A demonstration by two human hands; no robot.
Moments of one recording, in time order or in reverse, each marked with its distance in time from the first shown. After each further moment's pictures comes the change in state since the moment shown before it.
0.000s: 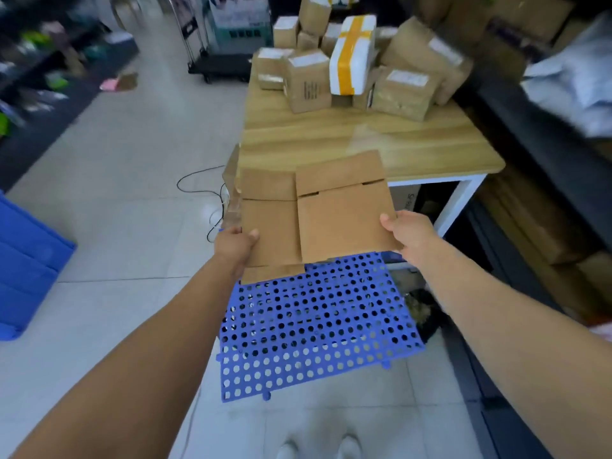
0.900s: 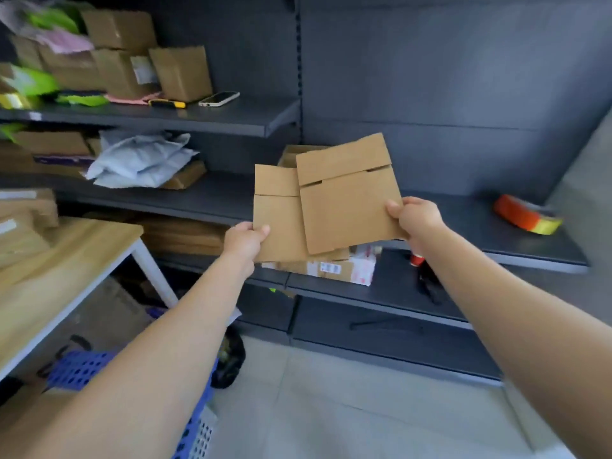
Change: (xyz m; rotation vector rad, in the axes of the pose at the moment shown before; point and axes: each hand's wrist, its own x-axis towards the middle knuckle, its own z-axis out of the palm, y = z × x) left_hand -0.408 -0.012 0.221 0.371 -1.276 0.400; right_hand -0.473 0.158 -0.291 0.469 1.266 -0.069
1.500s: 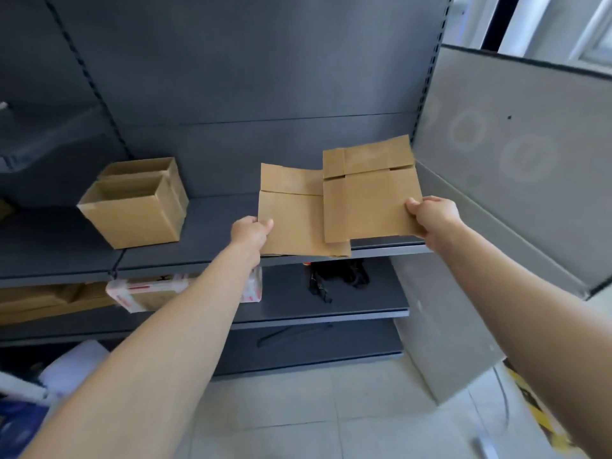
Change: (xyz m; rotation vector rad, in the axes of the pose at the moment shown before) left_hand 0.010 -0.001 0.380 0.197 -0.259 -0.042; right_hand 0.154 0.068 -0.314 0.130 0.402 0.172
